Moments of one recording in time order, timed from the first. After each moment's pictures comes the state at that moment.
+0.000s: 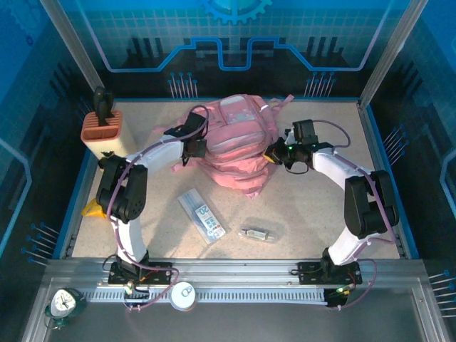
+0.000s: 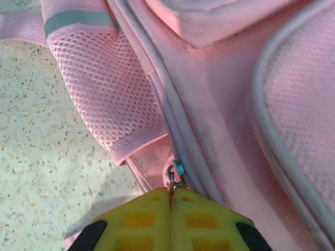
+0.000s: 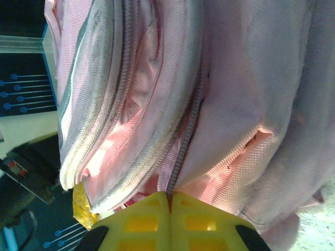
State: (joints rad) left arm -0.33 1.91 1.39 -0.53 -0.25 -0.24; right arm 0.22 1.67 1.08 -0.27 -0.54 0.87
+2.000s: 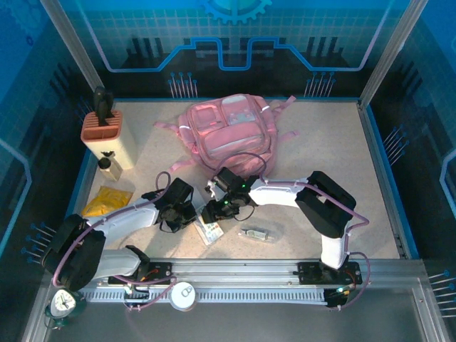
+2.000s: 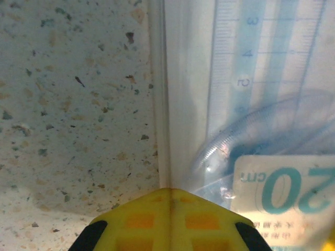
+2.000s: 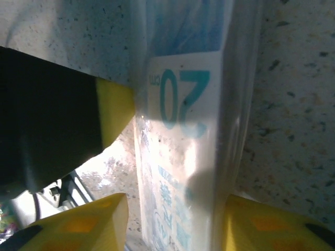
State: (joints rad) left arm -0.54 1.26 0.52 -0.51 0.13 -1.14; right arm 0.92 1.88 1.12 -0.31 -0.52 0.61
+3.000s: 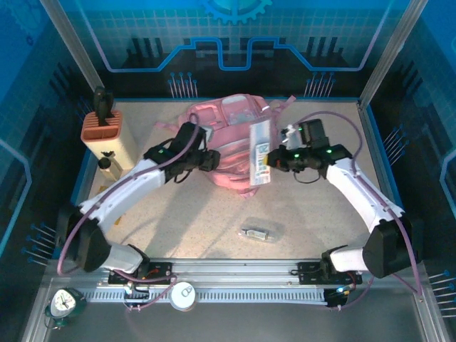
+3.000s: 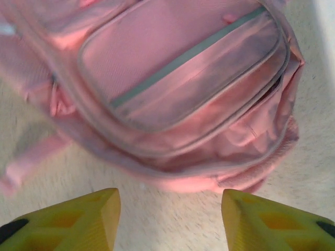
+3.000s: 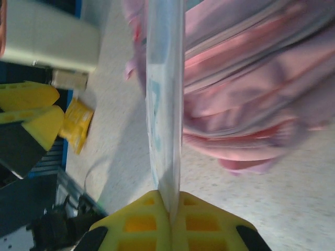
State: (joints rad) left arm -0.54 1.47 1.23 -0.60 -0.07 -0.24; right arm 0.26 1.34 1.11 -0.66 -0.58 0.51
